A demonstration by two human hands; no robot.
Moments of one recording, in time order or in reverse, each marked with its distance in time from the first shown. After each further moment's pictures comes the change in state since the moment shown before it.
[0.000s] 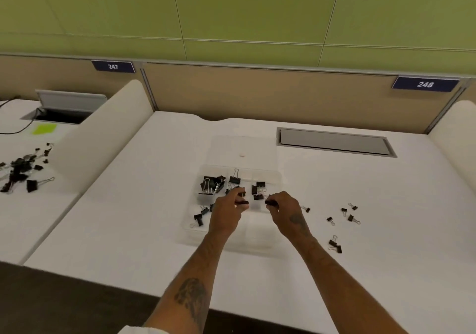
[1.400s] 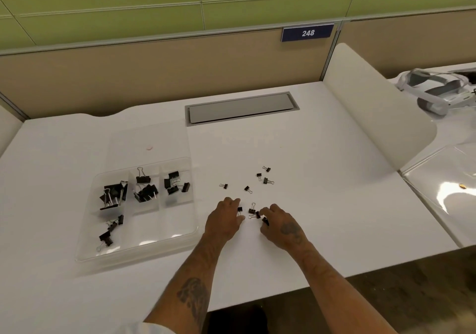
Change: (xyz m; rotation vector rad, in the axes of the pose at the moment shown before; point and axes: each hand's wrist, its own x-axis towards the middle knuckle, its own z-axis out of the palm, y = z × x) left_hand -0.032 0.047 0.203 0.733 -0.585 0.293; right_hand -0.120 0.149 -0.095 -0.312 -0.229 0.390
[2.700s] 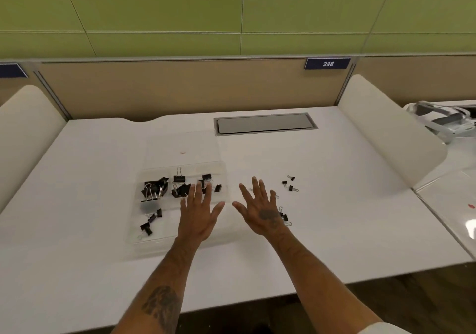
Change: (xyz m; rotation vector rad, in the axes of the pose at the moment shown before) left_hand -0.083 -0.128 -0.067 -0.071 0.325 -0.125; right_hand 0.024 -0.150 0.019 -0.275 0.173 -0.099
